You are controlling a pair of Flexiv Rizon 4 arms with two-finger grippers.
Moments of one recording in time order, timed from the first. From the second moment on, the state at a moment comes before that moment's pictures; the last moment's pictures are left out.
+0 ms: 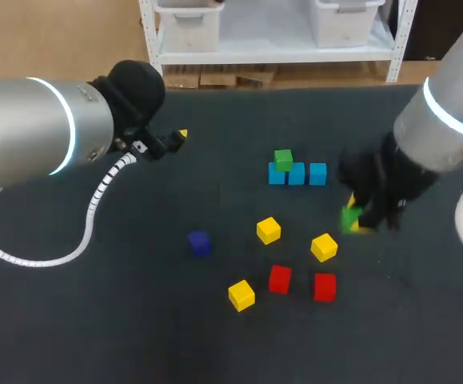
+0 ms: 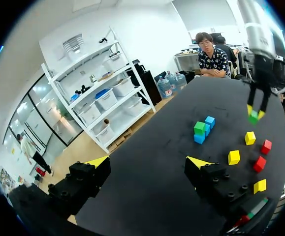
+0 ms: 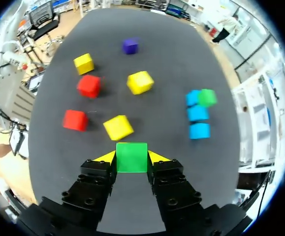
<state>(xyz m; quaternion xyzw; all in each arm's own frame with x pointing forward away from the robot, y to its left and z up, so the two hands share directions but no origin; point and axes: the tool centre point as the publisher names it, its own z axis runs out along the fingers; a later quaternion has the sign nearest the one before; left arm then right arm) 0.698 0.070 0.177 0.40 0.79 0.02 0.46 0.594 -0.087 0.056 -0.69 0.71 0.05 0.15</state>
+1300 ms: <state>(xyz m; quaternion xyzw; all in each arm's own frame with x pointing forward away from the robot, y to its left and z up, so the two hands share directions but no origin) 0.698 0.070 0.177 0.40 0.79 0.02 0.46 0.735 -0.044 0.035 -0.69 0.71 0.07 0.11</state>
